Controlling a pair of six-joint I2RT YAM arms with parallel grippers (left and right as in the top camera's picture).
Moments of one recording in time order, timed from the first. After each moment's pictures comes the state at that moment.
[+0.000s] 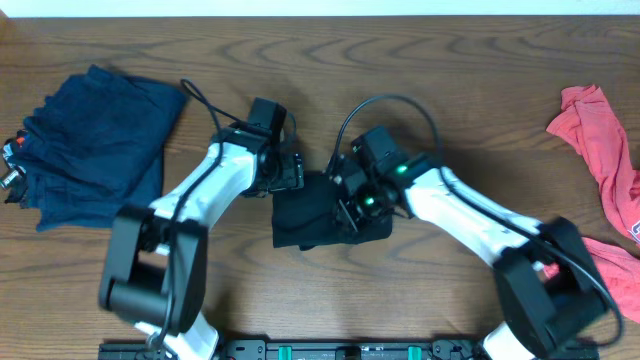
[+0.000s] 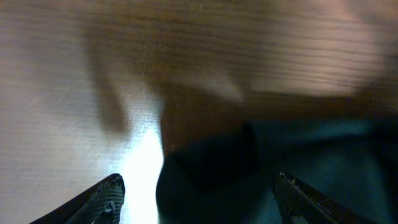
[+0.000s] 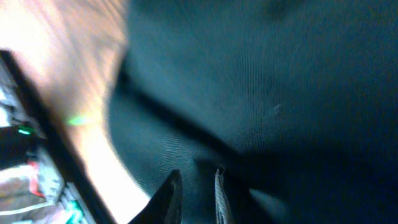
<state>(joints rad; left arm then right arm) -0.31 1.81 1.12 -0.68 0.12 -0.41 0.60 1.77 1.06 -0.59 -0.54 0.10</state>
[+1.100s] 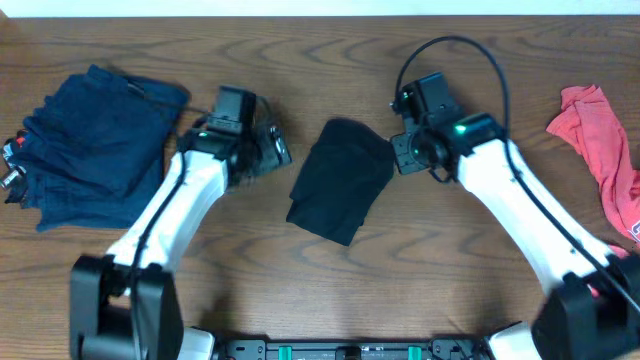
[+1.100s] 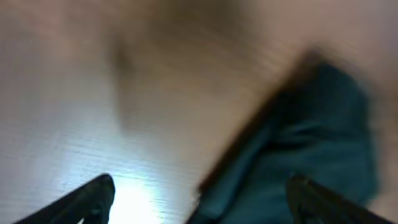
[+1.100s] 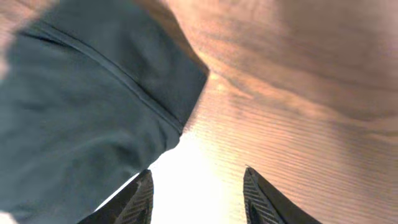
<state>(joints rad) -0.22 1.59 1.12 -0.60 0.14 -0.55 0.39 1.61 1.30 -0.82 0.05 0.09</state>
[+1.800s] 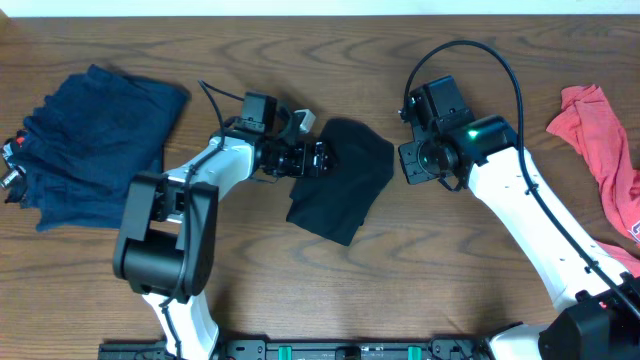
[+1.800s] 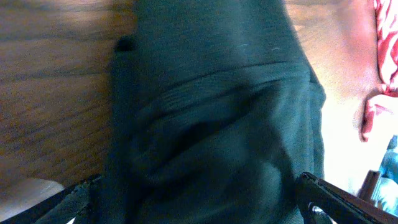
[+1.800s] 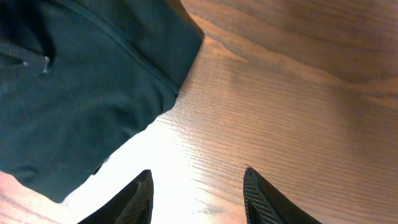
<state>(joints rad) -0.26 1.96 1.13 -0.33 0.72 -0.17 0.39 1.58 1.30 -0.95 0.05 0.11</state>
